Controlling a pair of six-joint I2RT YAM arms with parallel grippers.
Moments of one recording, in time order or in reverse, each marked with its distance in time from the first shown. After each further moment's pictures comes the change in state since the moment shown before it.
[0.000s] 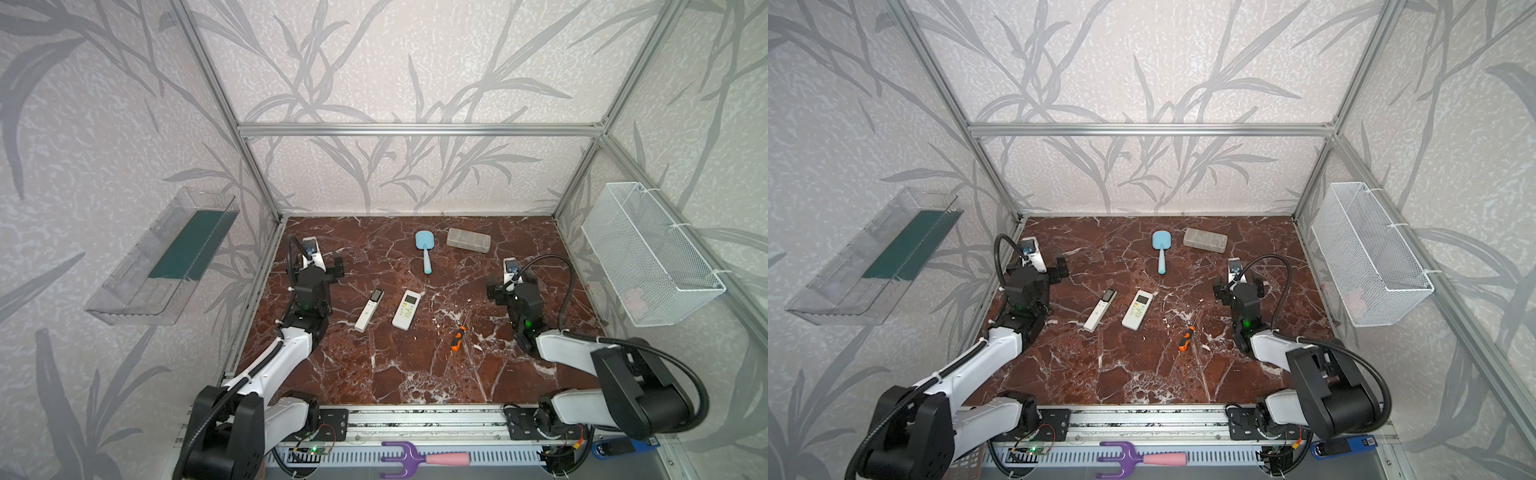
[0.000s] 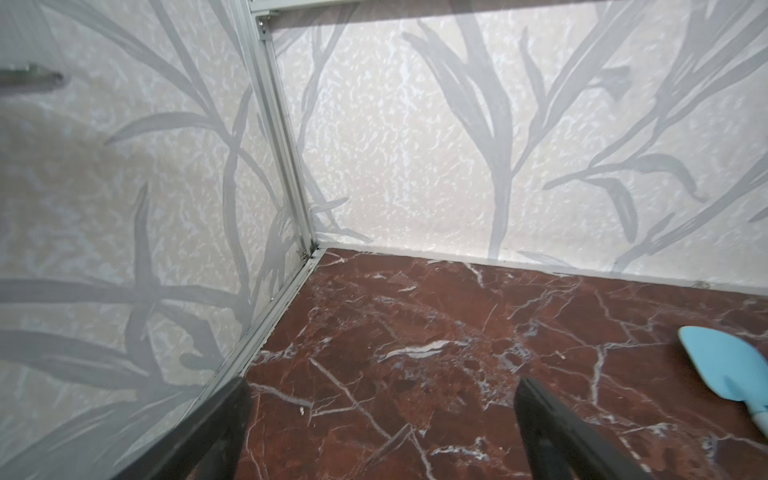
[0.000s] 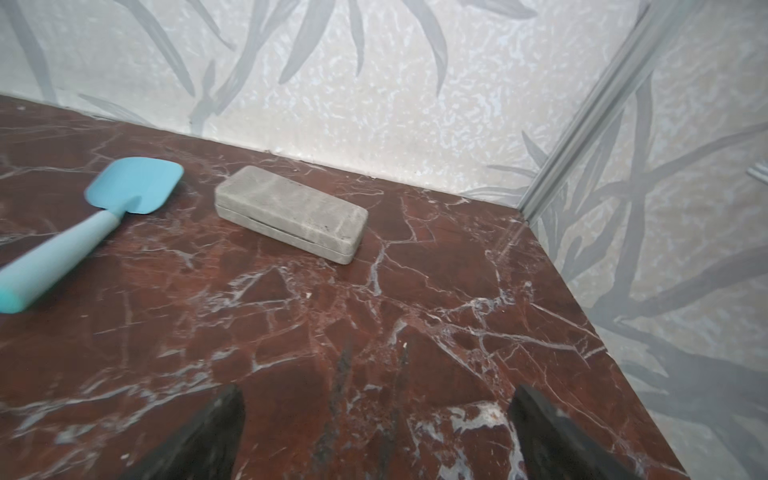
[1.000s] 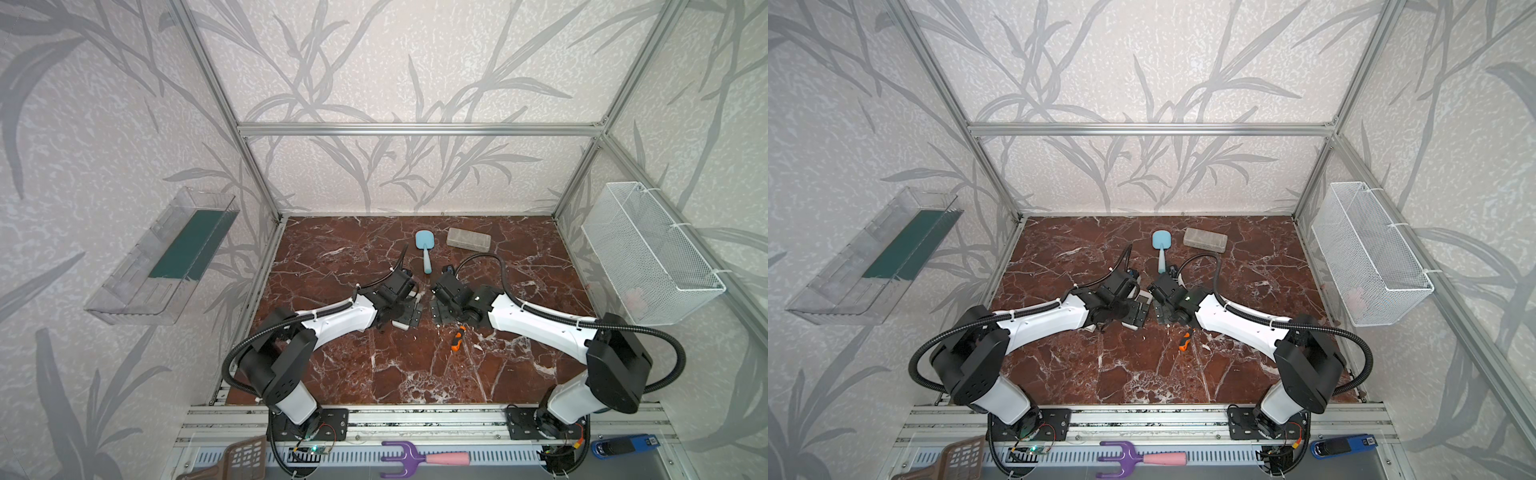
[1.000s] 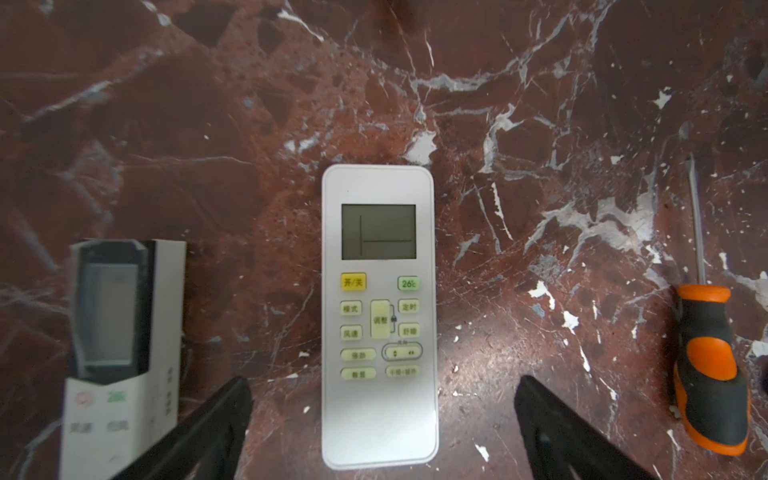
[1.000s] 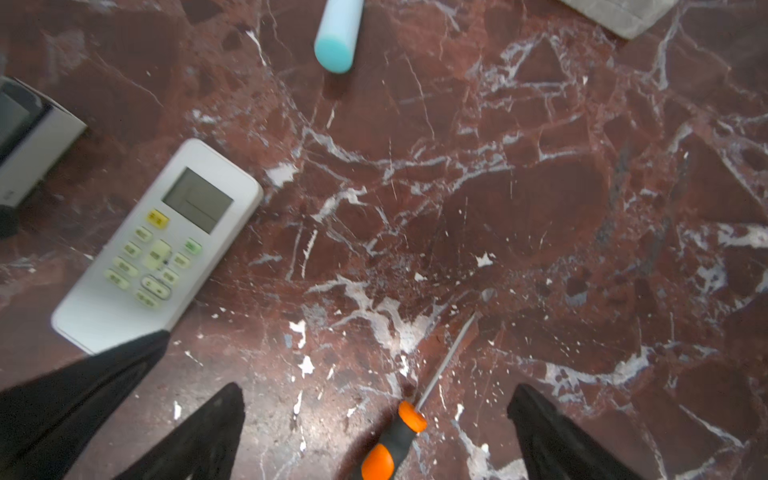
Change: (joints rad) left arm -0.527 0.543 0.344 -0.716 0.377 -0.329; right arm 0.533 0.239 0.587 -1.209 0.028 0.676
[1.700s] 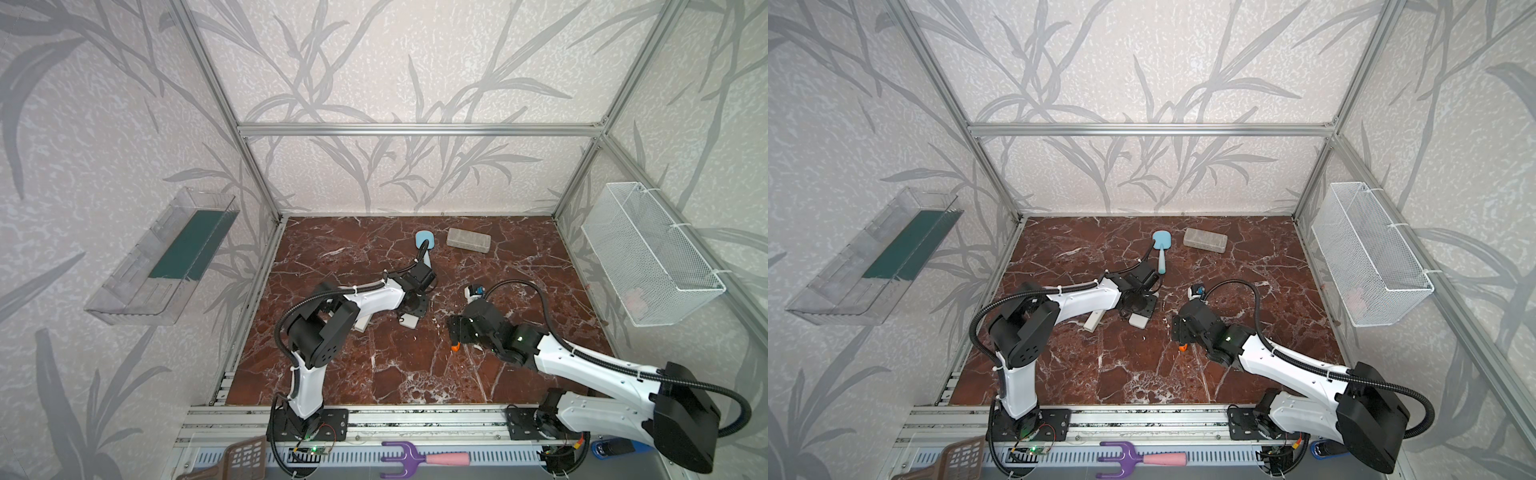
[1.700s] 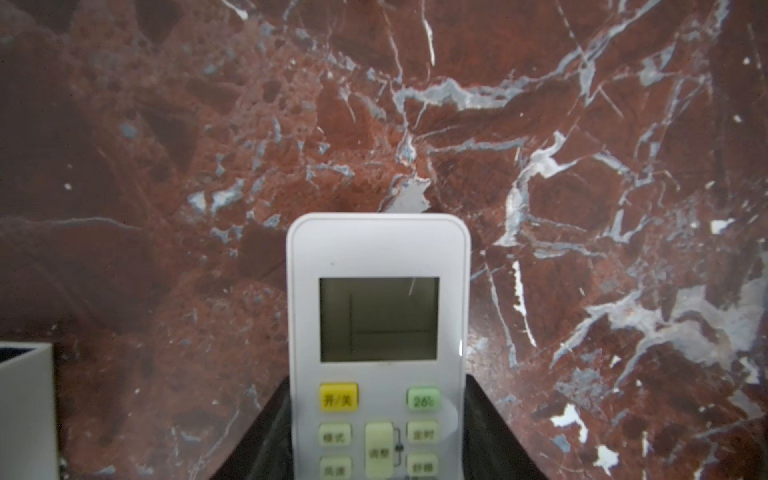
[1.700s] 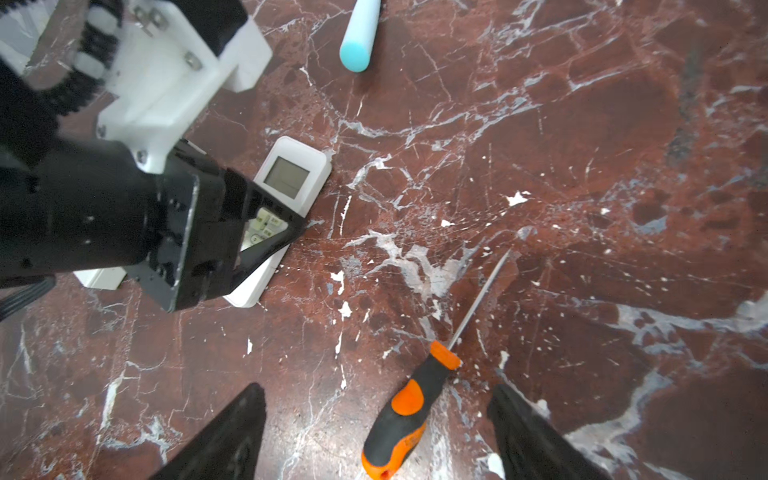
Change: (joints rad) left arm -0.026 0.309 0.321 -0.171 -0.032 -0.051; right arm 0.006 -0.370 -0.397 0.340 -0.140 0.105
